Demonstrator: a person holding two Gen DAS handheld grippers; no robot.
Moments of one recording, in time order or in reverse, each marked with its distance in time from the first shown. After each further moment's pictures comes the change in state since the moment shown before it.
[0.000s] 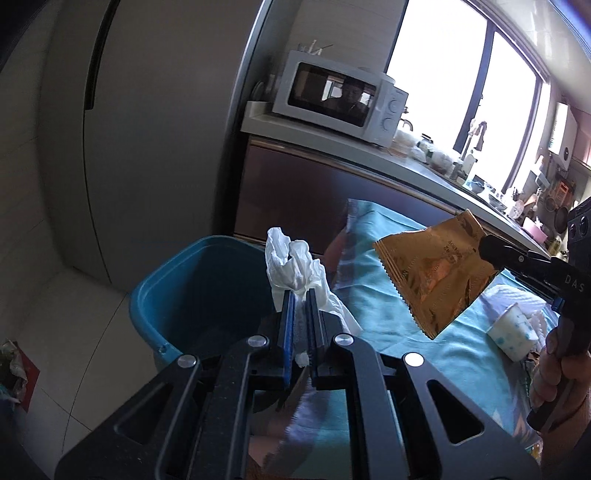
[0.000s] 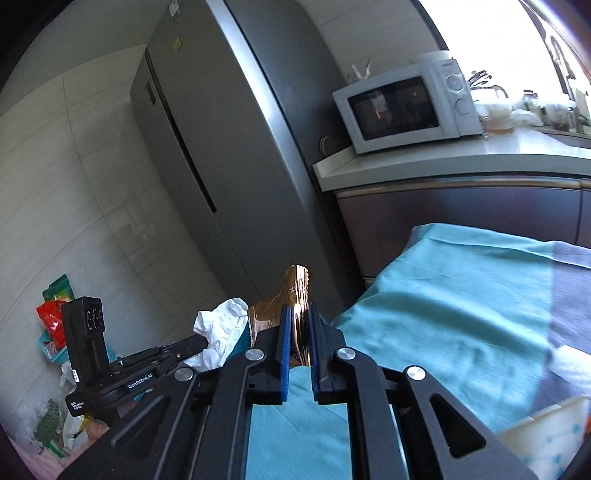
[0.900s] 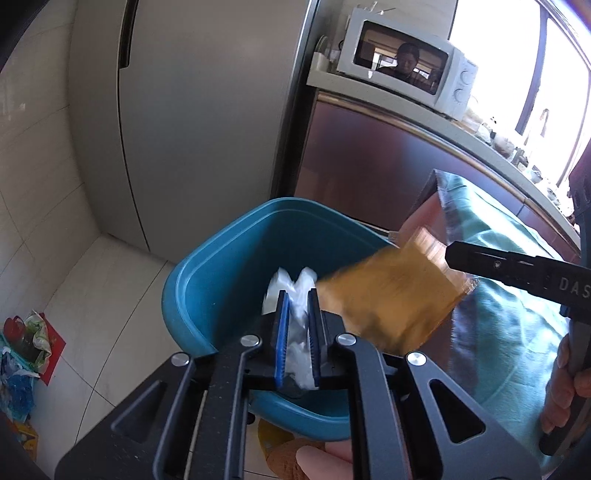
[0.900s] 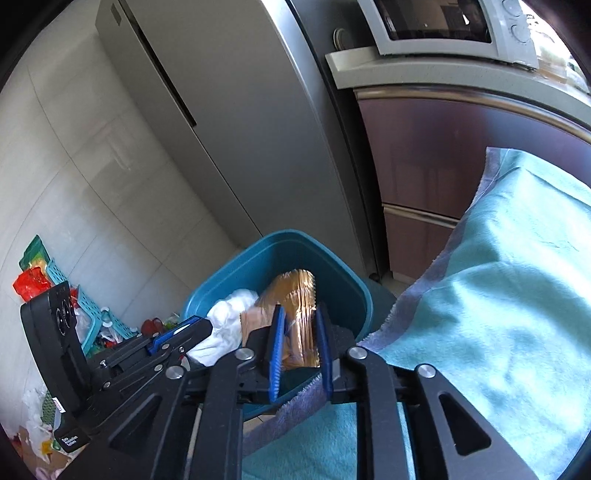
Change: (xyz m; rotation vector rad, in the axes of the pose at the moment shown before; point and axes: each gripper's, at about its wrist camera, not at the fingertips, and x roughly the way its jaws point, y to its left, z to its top) left arm 0.090 0.058 -0.010 -0.050 0.120 0.197; right arm 0.162 0.023 -0.003 0.005 0.334 -0.049
